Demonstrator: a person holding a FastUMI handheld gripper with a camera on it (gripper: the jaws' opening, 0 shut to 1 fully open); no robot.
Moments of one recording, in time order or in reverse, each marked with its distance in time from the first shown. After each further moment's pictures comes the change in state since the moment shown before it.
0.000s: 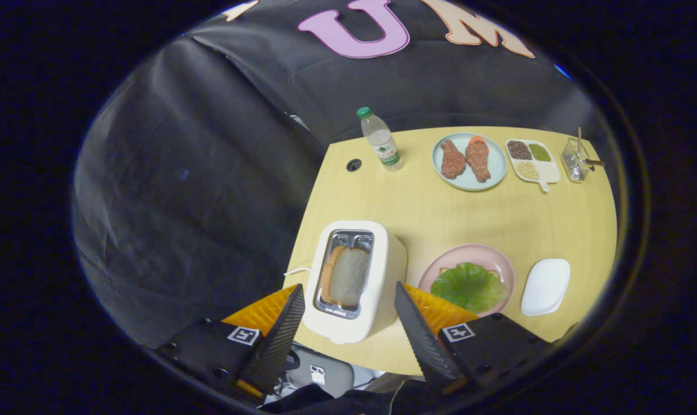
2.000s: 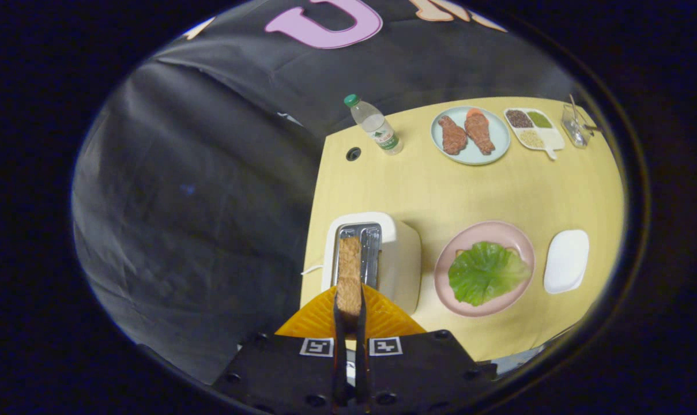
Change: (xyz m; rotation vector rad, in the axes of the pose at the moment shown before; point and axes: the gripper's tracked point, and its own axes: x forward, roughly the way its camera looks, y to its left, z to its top) arm 0.000 -0.008 -0.013 0.187 0.041 0.085
